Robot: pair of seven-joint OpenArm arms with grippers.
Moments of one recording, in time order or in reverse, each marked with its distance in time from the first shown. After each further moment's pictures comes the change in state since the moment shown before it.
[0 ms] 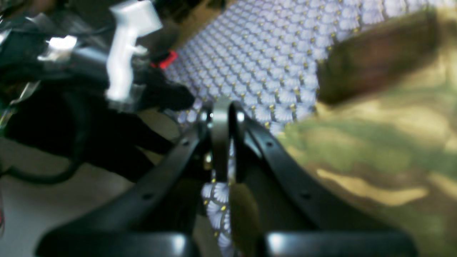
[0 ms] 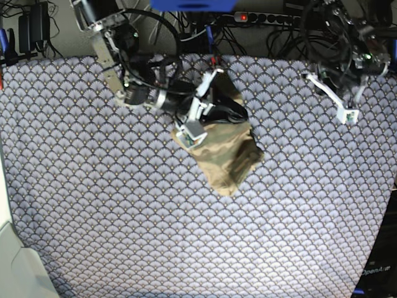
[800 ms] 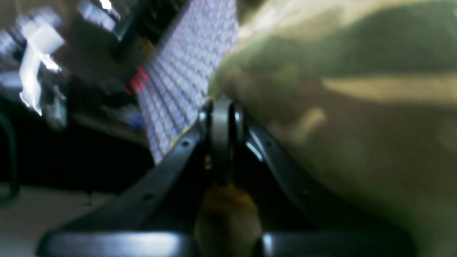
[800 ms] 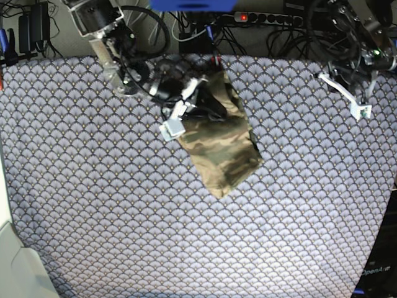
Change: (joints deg) left arm 0.2 -0.2 -4.6 0.0 0.0 -0.4 -0.7; right arm 1.3 2.6 -0.2 -15.1 0.3 0.2 11.5
